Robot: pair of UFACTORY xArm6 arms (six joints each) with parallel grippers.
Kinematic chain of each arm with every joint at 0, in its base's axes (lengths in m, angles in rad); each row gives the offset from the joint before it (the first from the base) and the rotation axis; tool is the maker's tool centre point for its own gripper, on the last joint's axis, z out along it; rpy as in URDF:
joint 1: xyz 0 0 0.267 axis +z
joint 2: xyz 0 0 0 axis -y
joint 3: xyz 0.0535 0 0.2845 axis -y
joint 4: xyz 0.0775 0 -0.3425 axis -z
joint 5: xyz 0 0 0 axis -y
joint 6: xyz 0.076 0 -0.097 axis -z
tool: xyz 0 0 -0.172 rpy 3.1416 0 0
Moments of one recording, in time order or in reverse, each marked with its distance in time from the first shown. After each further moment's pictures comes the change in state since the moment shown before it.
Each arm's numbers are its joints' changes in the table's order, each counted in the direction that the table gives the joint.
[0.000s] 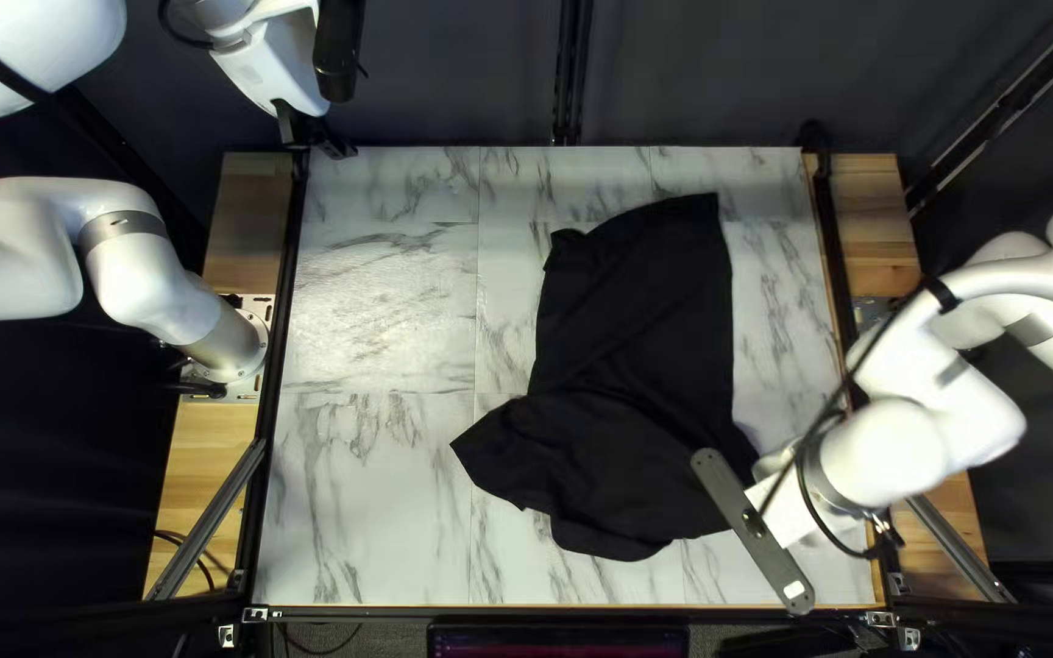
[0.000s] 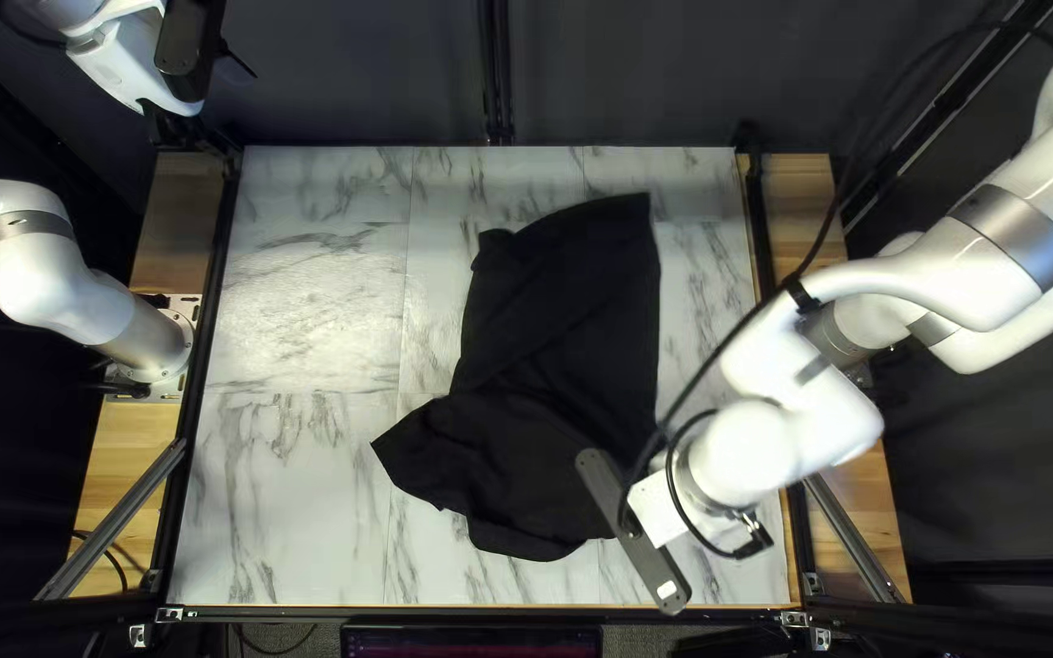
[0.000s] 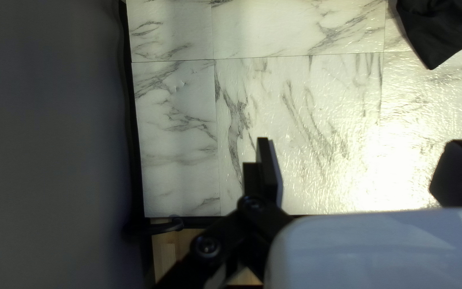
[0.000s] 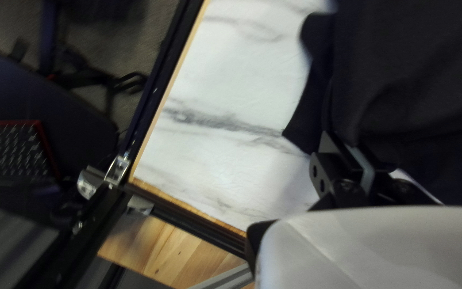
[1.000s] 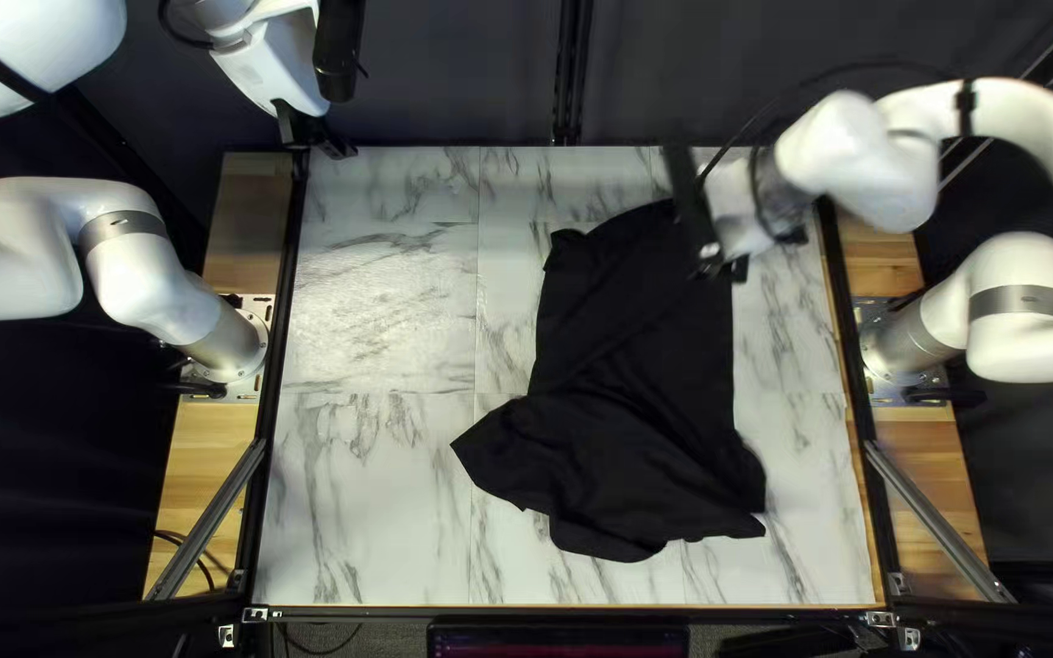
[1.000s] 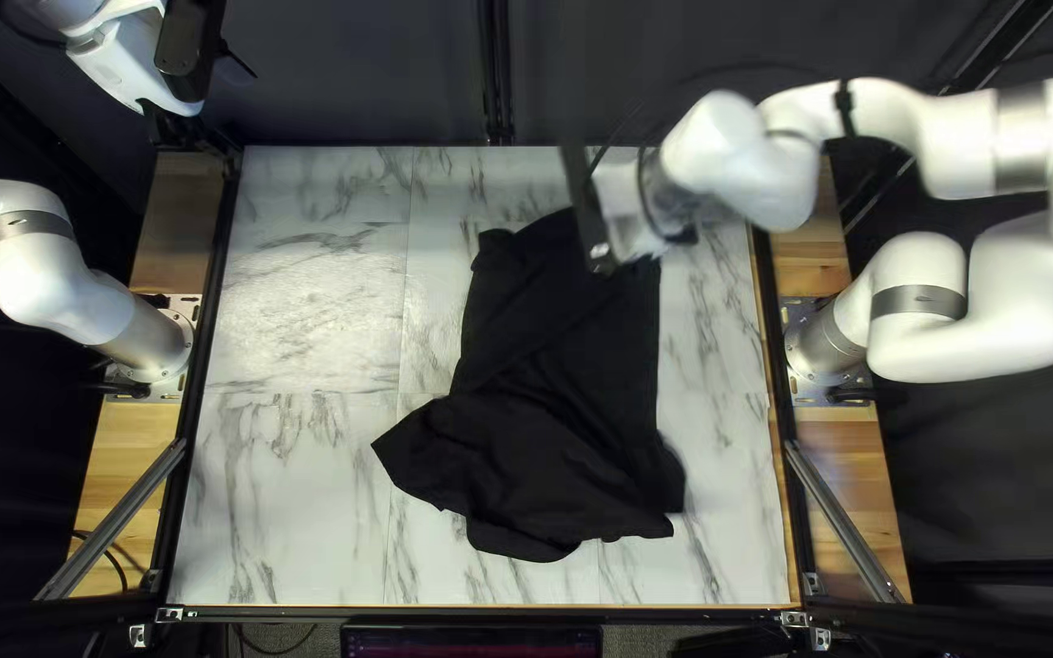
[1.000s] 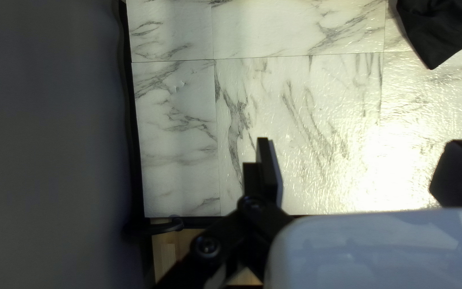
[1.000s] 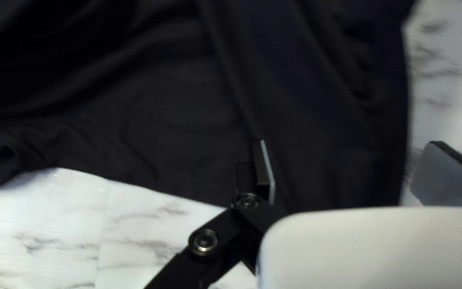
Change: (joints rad) left arm 0.000 0.000 0.000 0.000 0.000 0.000; right arm -0.886 0.464 -0.124 -0.202 -0.091 -0.423
